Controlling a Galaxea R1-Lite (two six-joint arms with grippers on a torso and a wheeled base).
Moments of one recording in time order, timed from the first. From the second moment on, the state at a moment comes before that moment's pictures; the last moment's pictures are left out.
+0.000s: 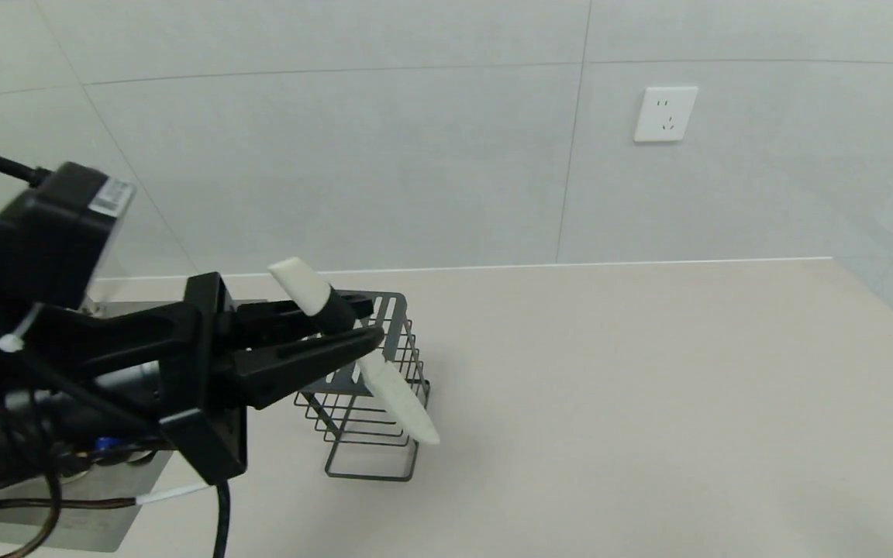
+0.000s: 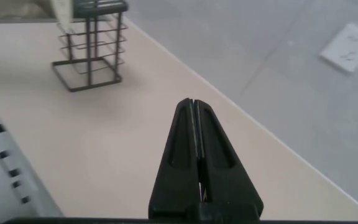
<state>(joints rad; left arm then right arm) -0.47 1.29 -0.61 -0.71 -0.65 0.10 0.10 0.61 -0.04 -0.79 0.51 -0.42</state>
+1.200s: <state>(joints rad) -0.27 1.31 -0.97 -0.34 -0.88 0.50 0.00 0.00 0.00 -0.01 0.04 -0.02</state>
